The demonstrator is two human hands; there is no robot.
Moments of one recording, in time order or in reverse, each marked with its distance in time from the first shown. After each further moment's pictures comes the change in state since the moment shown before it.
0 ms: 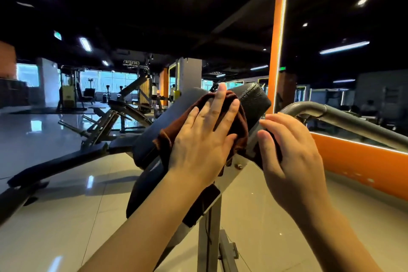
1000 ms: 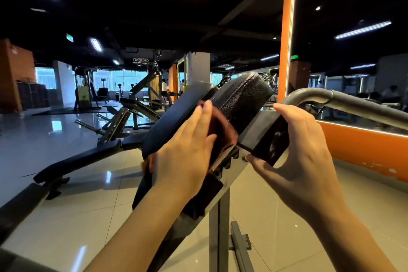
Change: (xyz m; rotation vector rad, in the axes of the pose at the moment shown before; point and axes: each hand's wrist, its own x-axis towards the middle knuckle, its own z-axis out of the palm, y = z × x) left_hand -0.032 -0.010 -0.025 -0.359 -0.231 -0.221; right_hand -0.011 0.011 -0.013 0.027 -0.197 -0.014
